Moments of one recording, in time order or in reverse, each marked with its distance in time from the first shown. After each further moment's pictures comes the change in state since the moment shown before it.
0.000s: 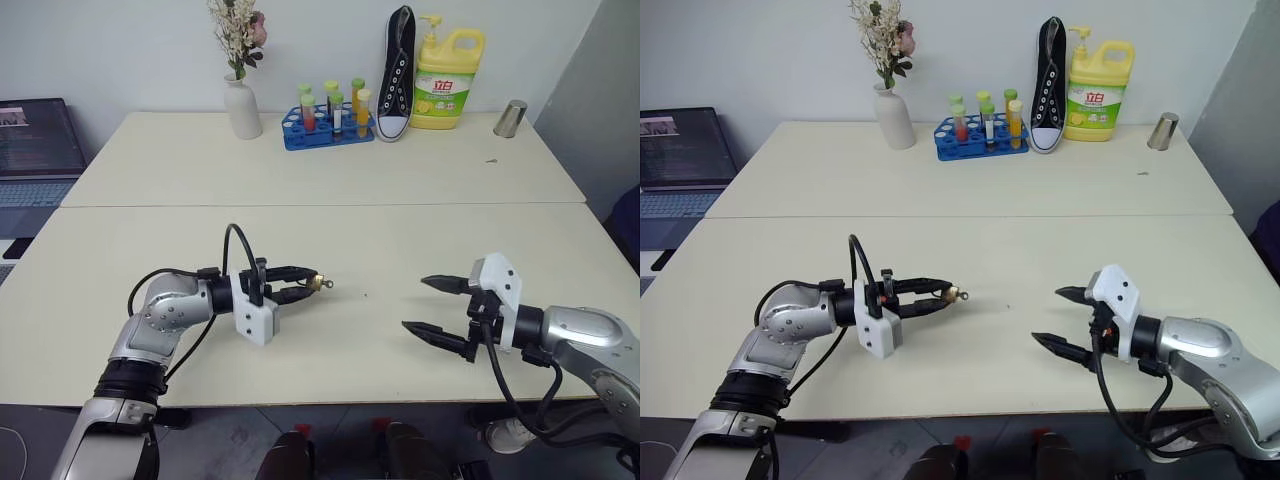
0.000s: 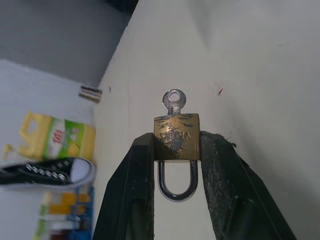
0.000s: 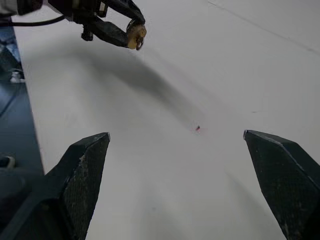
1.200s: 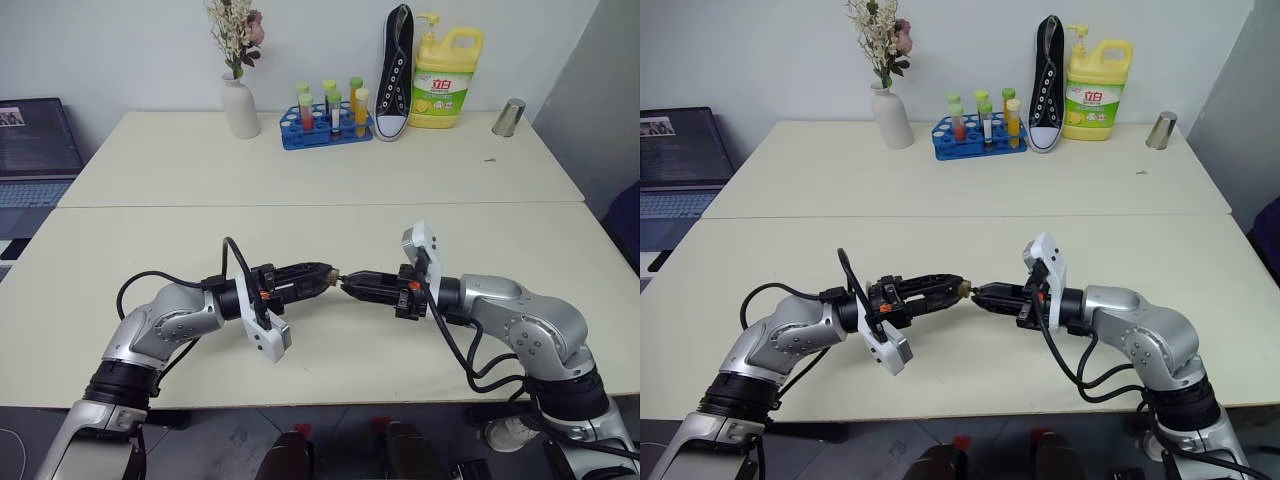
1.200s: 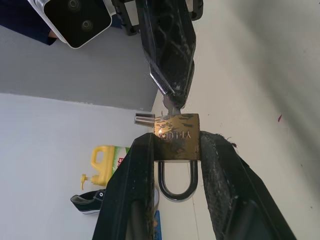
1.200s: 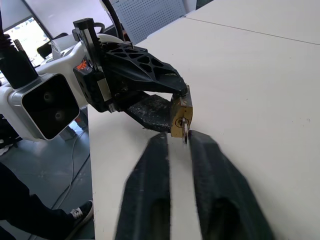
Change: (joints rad) left arm 0.024 0.060 -0.086 -0.125 0.168 0.008 0.375; right arm -0.328 0.326 0.143 0.226 0.101 0.212 -0.044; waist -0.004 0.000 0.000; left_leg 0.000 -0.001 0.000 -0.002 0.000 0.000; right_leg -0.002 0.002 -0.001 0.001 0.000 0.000
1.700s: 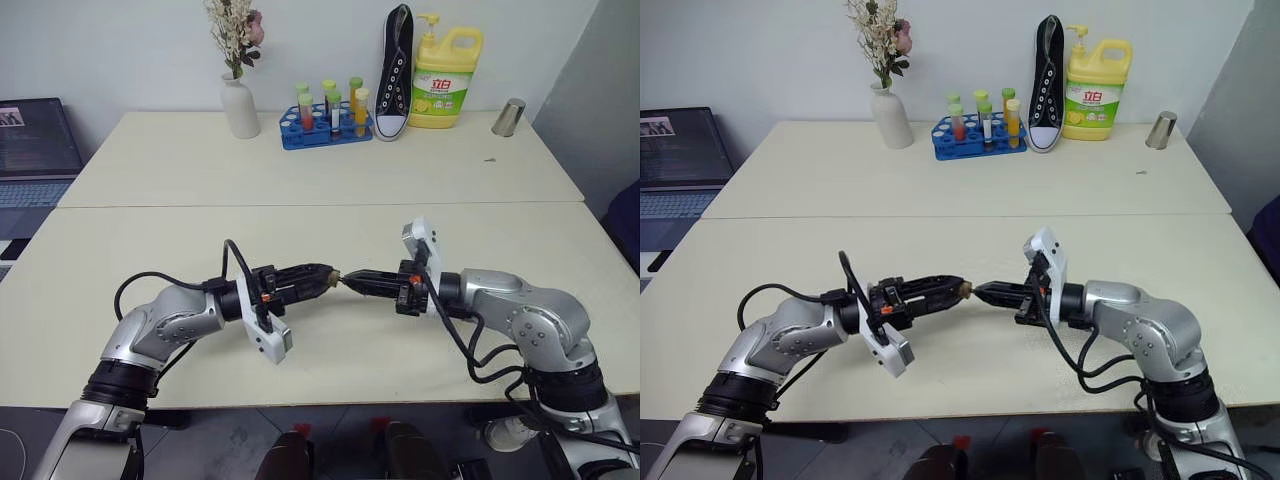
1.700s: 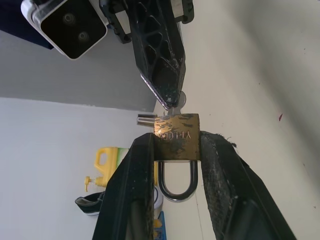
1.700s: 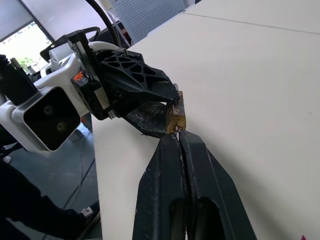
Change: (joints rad) left arm 0.002 0.009 -0.009 -0.007 0.044 0.001 0.056; right arm -0.059 0.003 -0.037 0.025 0.056 0.126 -0.009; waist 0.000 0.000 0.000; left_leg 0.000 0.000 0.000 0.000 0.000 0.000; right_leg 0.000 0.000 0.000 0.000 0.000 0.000
